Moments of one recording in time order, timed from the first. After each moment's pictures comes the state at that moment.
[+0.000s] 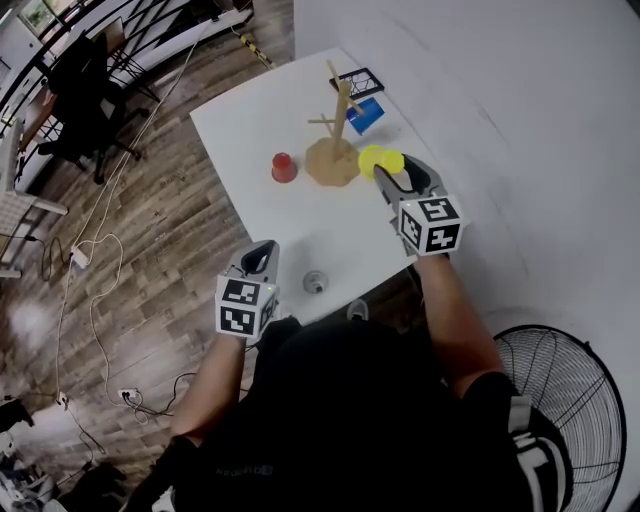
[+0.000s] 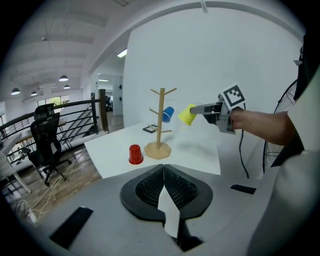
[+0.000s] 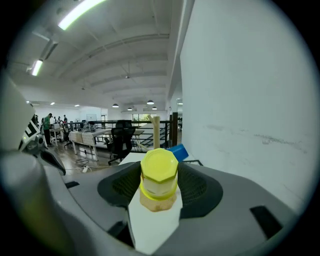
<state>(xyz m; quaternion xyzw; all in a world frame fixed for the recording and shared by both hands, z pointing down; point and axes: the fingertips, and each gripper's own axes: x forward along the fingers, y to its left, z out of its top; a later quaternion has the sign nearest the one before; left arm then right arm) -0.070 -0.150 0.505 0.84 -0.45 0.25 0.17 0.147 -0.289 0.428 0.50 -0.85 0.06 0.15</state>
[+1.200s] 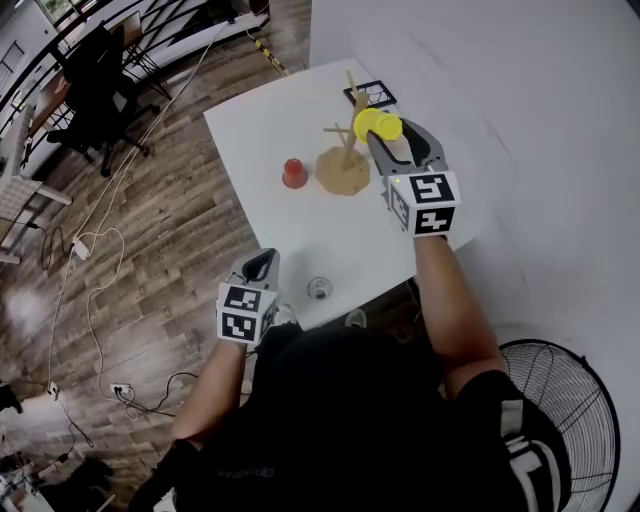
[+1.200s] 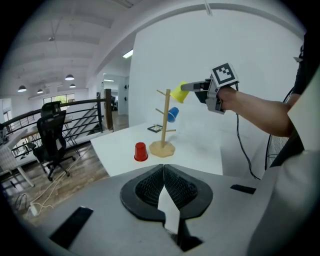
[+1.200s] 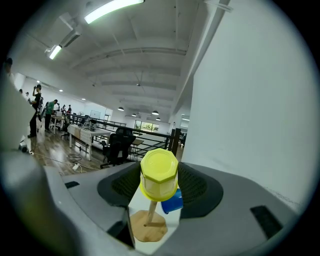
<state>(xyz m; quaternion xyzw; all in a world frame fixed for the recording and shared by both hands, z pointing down) -0.088 -0.141 0.508 0.83 -0.47 0.24 0.18 0.093 -0.329 0.337 0.51 -0.85 -0.06 0.13</state>
